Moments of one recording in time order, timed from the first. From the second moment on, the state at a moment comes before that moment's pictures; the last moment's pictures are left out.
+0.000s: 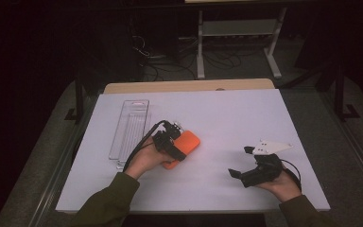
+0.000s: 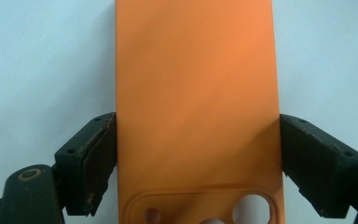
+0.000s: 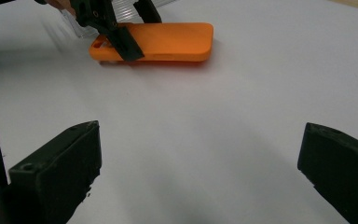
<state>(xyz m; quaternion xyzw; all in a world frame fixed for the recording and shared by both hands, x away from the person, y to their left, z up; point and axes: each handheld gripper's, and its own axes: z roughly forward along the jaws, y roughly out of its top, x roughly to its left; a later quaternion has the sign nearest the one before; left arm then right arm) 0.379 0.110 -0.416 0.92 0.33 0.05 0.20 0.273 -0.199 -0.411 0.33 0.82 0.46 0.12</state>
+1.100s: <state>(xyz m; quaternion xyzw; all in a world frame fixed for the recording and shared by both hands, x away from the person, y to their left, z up) 0.370 0.120 -0.383 0.95 0.20 0.01 0.25 0.274 -0.202 -0.412 0.33 0.81 0.46 0.12</state>
